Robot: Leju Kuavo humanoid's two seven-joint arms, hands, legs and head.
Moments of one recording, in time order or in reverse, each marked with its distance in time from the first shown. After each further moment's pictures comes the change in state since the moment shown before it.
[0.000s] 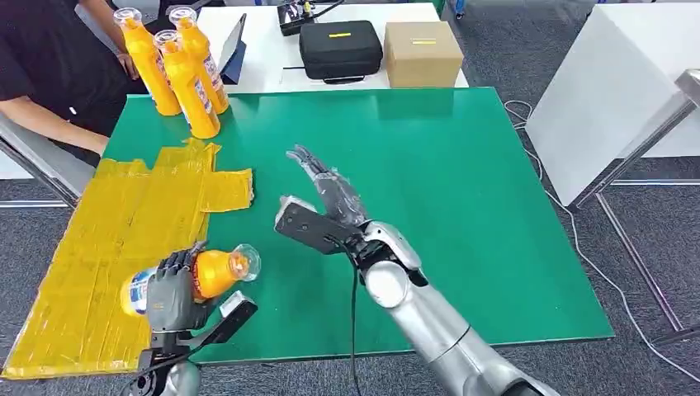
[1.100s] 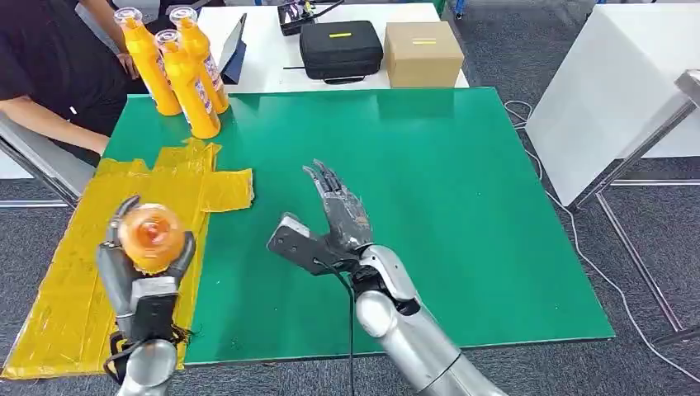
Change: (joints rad) left arm 0.010 0.077 -0.244 -0.328 0.678 -0.010 -0.154; right arm 0.114 0.041 -0.036 -0.011 0.259 -0.168 0.085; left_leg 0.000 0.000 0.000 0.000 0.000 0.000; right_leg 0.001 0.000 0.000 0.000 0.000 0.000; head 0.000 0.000
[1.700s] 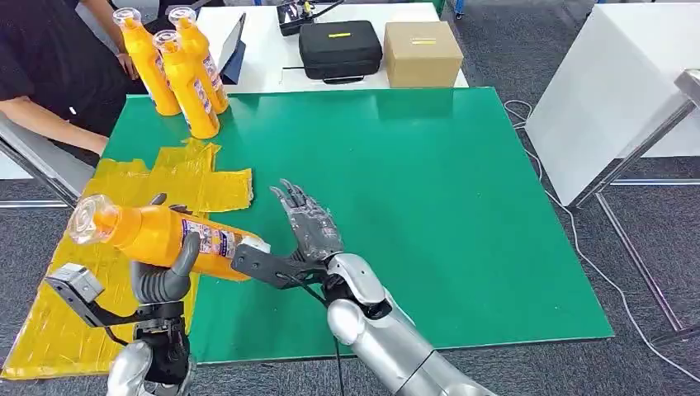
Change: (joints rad) left arm 0.010 0.018 -0.045 -0.055 0.981 -0.606 0.116; right arm -0.047 0.079 0.091 0.167 0.077 0.003 0.050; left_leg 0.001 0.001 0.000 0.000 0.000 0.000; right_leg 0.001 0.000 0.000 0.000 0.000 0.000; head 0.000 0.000
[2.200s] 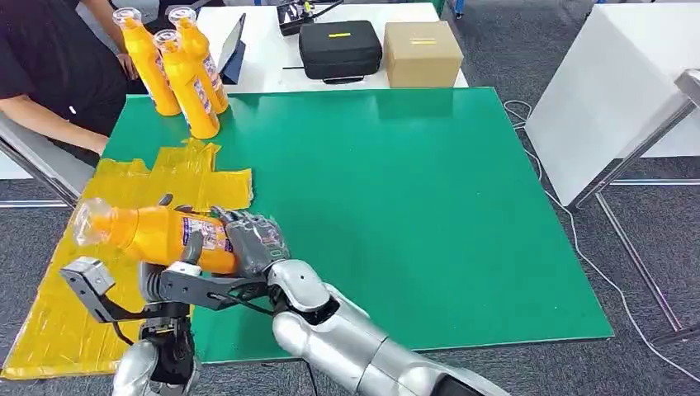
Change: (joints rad) left arm -0.002 -0.024 -0.001 0.006 -0.024 0.013 0.049; right arm -0.145 0.125 0.225 0.241 -0.013 0.008 0.112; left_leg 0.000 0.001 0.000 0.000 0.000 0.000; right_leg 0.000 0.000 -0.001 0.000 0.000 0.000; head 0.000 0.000
